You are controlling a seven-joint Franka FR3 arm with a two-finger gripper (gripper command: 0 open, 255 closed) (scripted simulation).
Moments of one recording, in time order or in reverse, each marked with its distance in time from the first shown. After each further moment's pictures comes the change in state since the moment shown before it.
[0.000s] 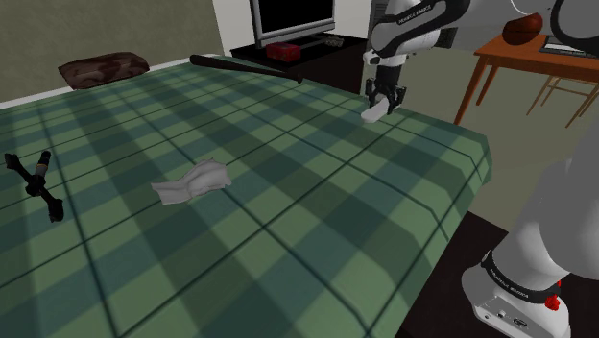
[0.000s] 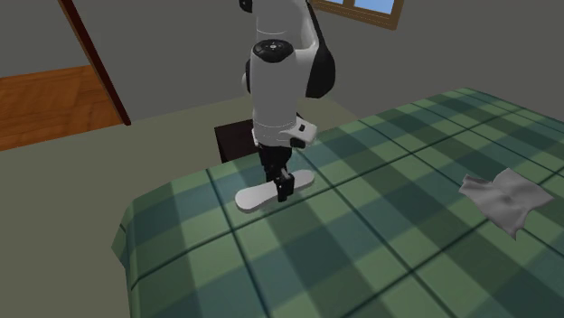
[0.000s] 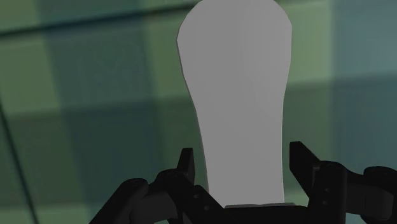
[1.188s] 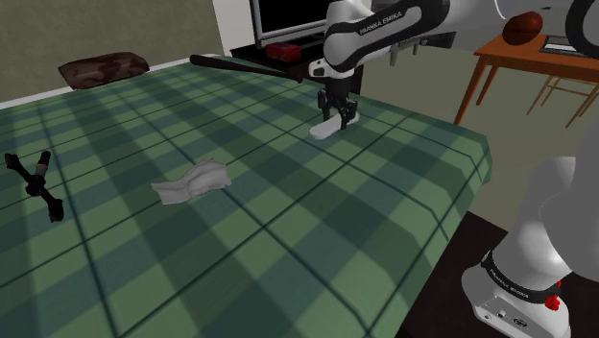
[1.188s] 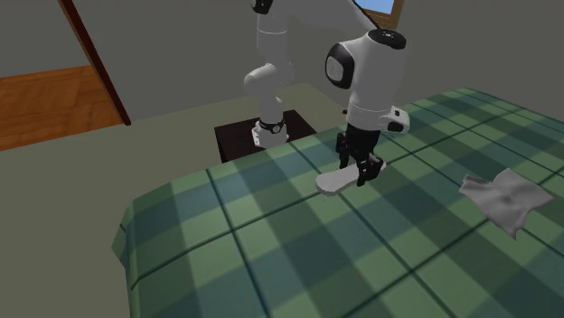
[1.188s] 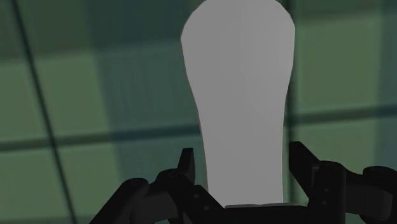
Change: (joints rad) arm 0.201 0.001 0.169 0.028 -0.025 -0.021 0.380
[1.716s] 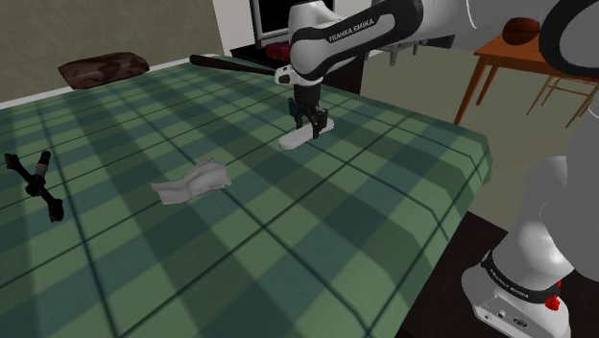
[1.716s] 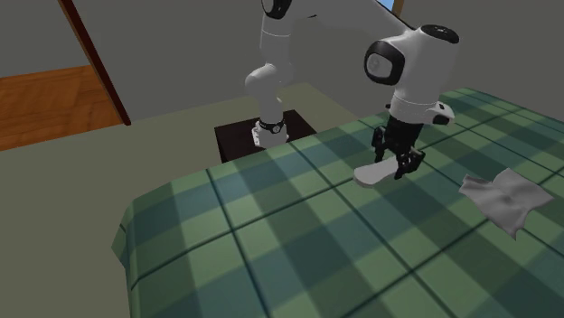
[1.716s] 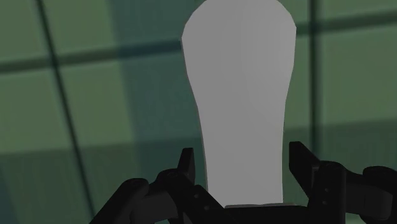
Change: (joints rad) arm 0.086 0.098 0.075 0.132 0.028 -0.040 0.155
